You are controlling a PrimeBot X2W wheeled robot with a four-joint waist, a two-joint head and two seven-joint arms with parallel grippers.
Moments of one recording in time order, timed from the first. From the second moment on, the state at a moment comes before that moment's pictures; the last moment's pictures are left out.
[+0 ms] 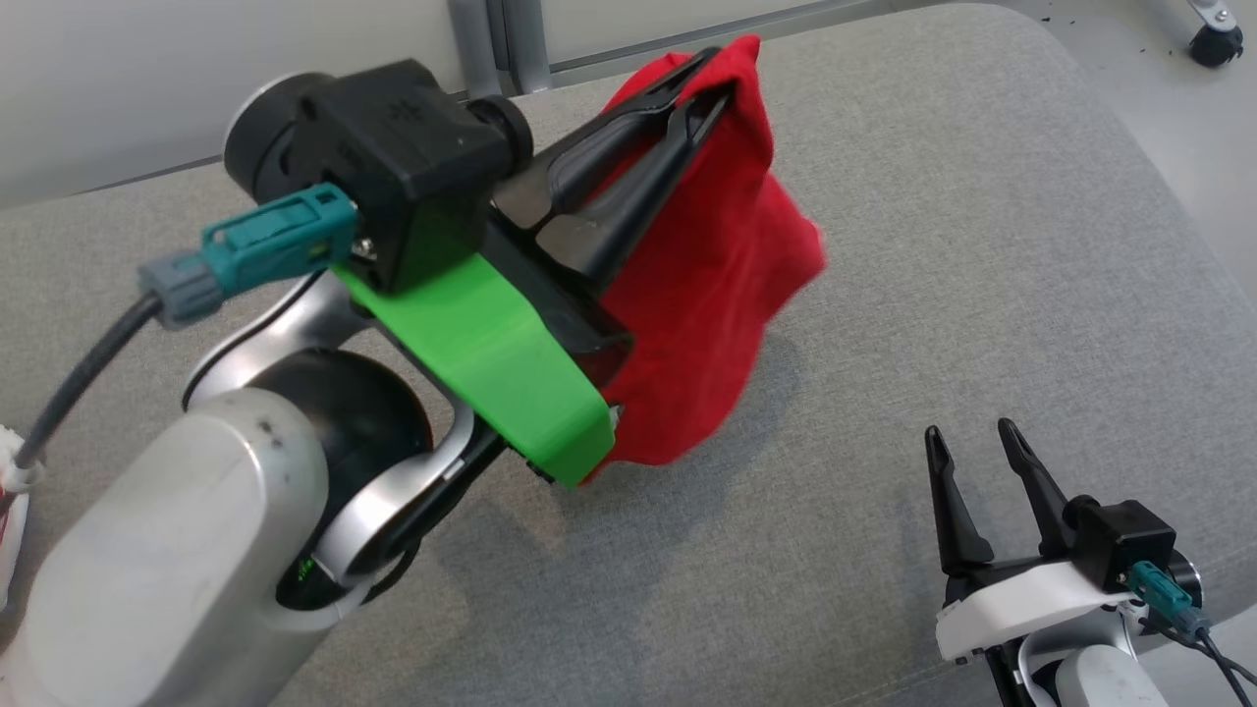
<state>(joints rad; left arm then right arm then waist) -0.81 0.34 -0.63 -0.44 -0.70 0.06 0.47 -0.04 -0.05 0.02 0.18 0.17 0.13 -0.26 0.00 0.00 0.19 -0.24</state>
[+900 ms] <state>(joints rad) -0.73 0.78 -0.57 -0.03 -0.85 -0.11 0.71 -0.08 -0.05 0.05 0.18 0.26 0.13 -0.26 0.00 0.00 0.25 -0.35</state>
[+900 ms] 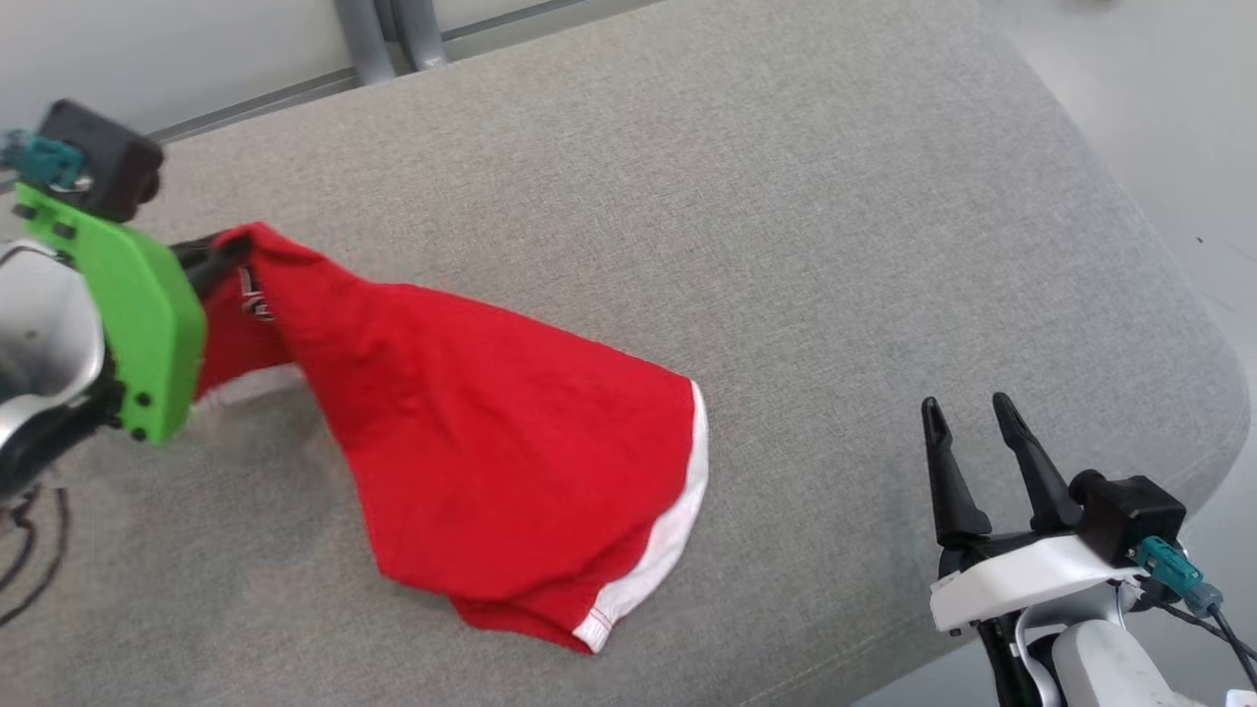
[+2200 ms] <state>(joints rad) -0.37 0.52 -0.80 -0.35 -0.64 0.27 0.41 -0.08 -0.05 -0.01 0.17 0.18 0.13 -0.26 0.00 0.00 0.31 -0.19</state>
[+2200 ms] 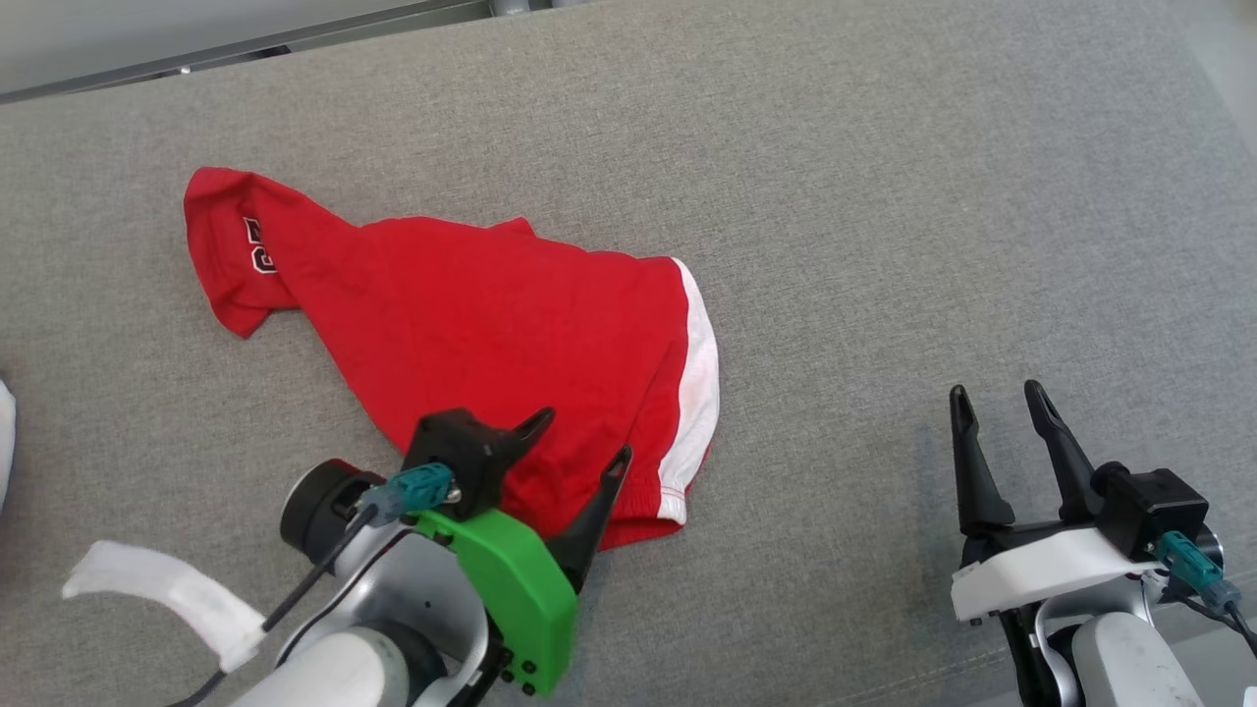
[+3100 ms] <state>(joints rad) -0.43 0.44 -0.97 0.02 -0.57 0.19 0.45 -0.09 -0.05 0.00 0.17 0.22 0.13 -0.26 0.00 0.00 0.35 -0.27</state>
